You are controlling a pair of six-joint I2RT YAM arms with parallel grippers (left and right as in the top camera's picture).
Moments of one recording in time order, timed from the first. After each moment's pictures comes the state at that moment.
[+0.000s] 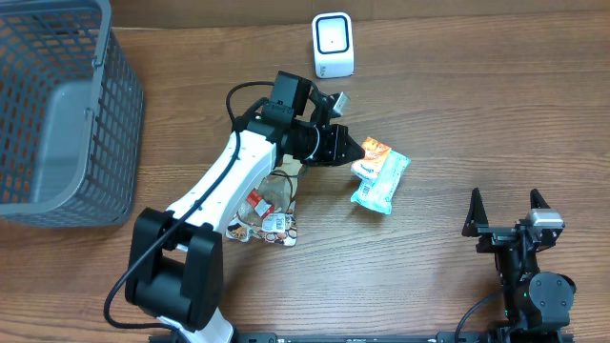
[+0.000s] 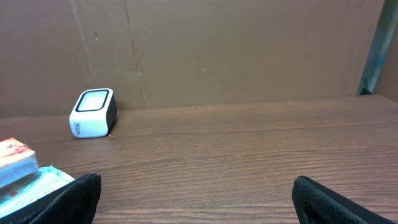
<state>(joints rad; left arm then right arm) -0.36 1.79 1.32 -0.58 0.77 -0.33 0.02 0.01 0.02 -0.03 0.02 0.07</state>
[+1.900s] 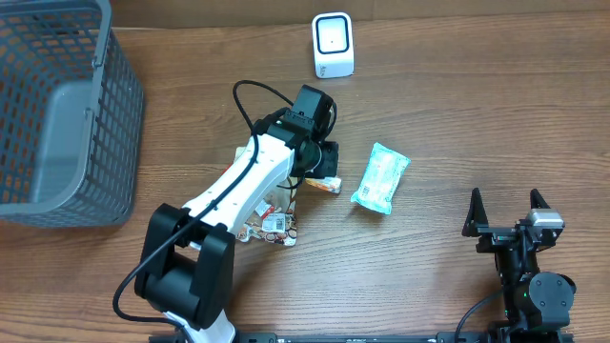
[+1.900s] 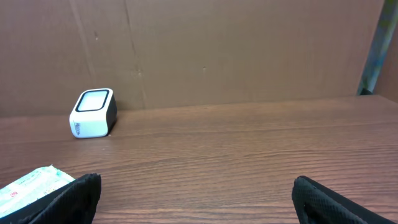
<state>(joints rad) -0.45 1.83 1.32 -0.77 0.12 -0.35 0.02 0.01 0.02 -0.03 0.02 0.07</state>
